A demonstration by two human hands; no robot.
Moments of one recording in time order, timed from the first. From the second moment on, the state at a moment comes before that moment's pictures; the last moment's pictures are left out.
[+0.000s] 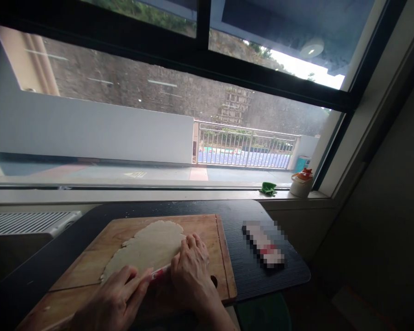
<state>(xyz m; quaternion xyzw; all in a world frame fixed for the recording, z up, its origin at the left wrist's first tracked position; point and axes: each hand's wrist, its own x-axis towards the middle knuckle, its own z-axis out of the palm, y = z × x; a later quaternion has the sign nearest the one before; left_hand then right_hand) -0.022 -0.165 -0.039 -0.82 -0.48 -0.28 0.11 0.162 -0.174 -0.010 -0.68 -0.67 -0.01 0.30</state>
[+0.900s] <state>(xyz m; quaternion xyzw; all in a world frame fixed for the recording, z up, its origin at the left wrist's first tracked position) -0.018 -0.163 -0.021 -0.82 -0.48 -0.27 0.14 0.157 -0.161 -0.002 -0.68 -0.67 -0.02 0.29</state>
